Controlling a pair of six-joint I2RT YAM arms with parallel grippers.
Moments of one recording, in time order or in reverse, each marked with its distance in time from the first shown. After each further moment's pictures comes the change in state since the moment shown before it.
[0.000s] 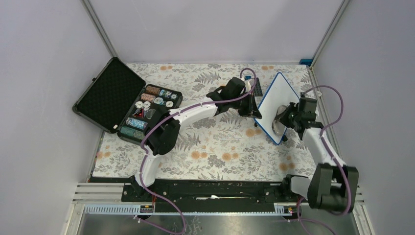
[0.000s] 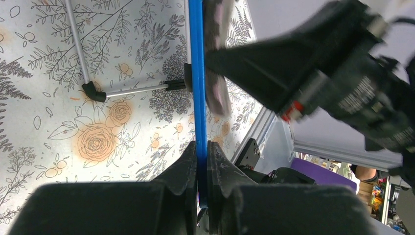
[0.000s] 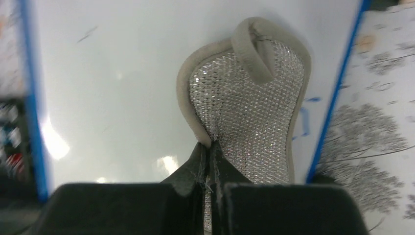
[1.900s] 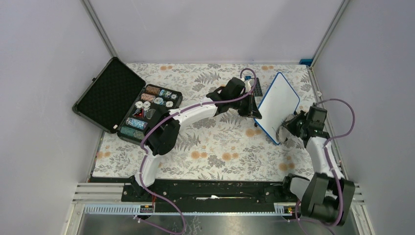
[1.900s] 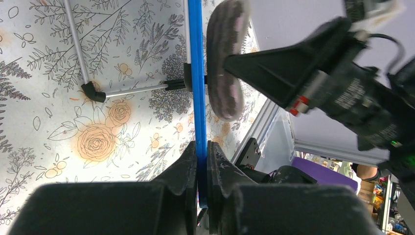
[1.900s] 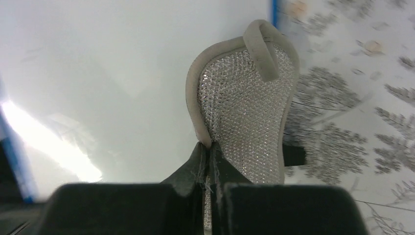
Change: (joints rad) left arm -0.001 -0.003 -0.008 0.011 0.003 0.006; right arm -0.143 -0.106 -0.106 -0.073 -0.043 0.092
